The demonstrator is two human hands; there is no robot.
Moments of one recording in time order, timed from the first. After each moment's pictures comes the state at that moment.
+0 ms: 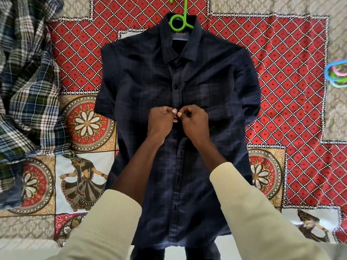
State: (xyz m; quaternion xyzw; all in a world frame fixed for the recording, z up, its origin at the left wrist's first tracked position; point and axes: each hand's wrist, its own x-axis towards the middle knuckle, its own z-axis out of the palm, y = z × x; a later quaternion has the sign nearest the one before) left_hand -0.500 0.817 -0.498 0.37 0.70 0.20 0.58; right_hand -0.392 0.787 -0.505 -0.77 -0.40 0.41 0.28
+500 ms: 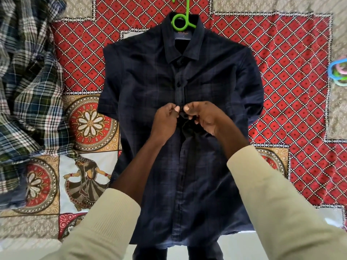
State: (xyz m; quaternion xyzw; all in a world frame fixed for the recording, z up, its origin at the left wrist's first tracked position) left_hand -0.506 0.812 -0.497 0.49 0.64 0.20 0.56; right_hand -0.356 0.814 -0.485 -0.64 -0.25 0.68 0.25
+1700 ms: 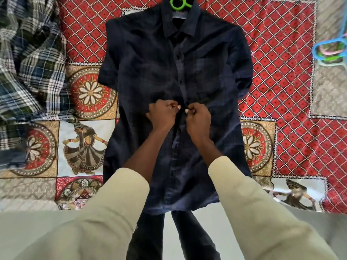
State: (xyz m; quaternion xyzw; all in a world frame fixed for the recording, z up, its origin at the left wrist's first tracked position) left_hand -0.501 0.740 -0.510 0.53 0.74 0.13 0.40; right_hand -0.397 0.697 -0.500 -0.81 -0.41 0.32 0.26
